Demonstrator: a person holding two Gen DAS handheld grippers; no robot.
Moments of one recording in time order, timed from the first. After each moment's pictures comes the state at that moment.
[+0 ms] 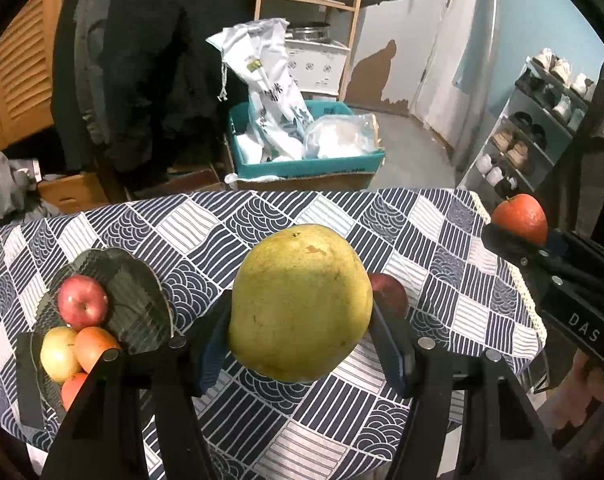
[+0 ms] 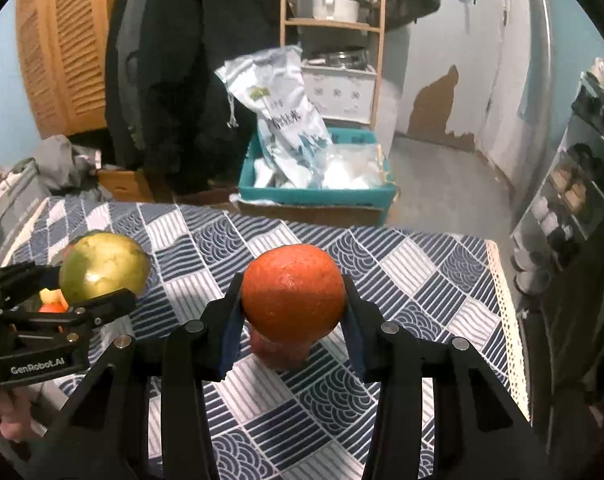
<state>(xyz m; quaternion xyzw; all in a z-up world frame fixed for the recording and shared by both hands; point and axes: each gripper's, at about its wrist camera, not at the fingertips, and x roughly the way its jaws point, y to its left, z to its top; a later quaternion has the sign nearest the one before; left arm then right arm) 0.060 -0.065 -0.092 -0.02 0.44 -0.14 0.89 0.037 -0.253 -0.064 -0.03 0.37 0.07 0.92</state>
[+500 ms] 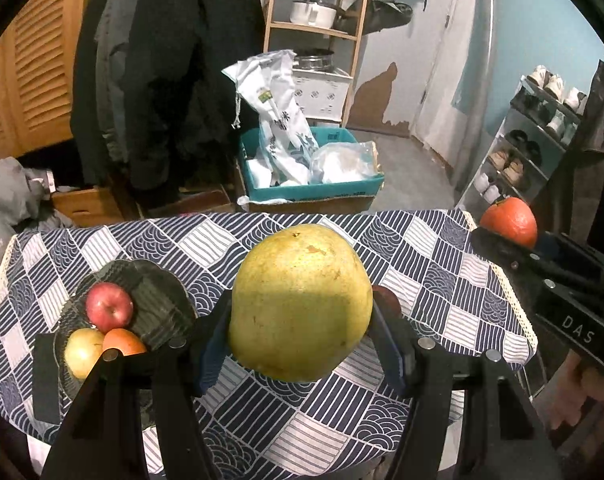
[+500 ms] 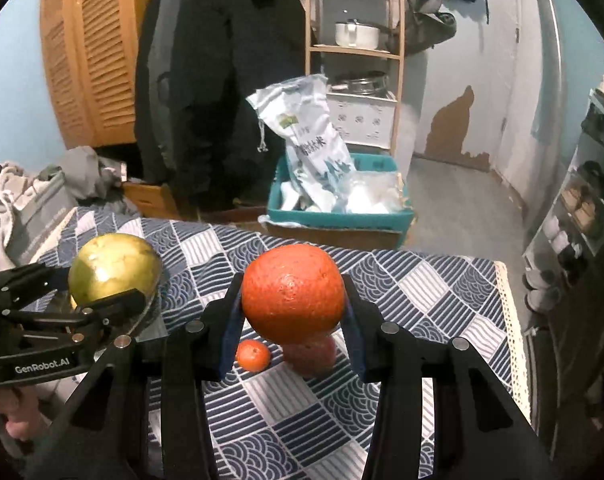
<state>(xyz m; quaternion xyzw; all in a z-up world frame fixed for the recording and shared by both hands) 0.036 -0.047 -0.058 -0.03 0.41 -0.13 0.90 0.019 -0.234 -0.035 -0.03 0.34 0.11 0.93</state>
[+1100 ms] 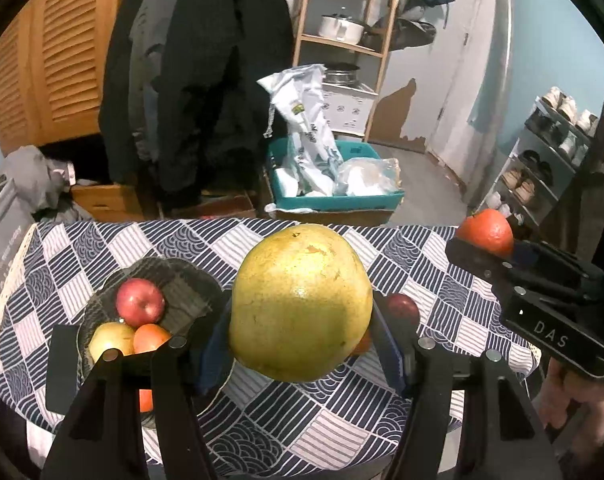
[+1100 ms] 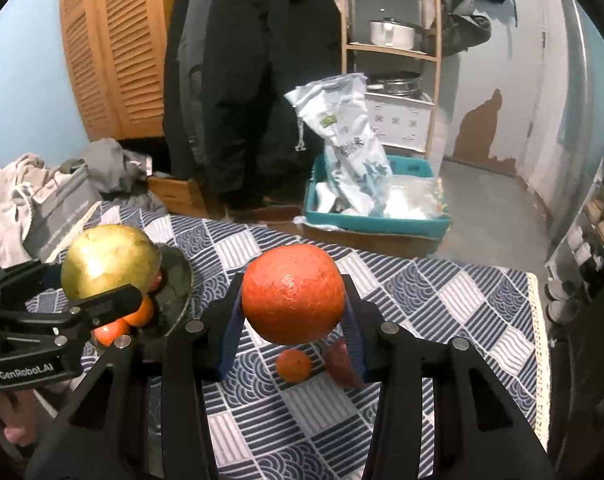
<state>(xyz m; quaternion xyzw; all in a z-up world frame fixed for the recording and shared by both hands) 0.028 -0.005 -0.052 -0.05 0.40 -0.10 0.91 0.031 -0.192 -0.037 -0.03 0.35 0.15 0.92</state>
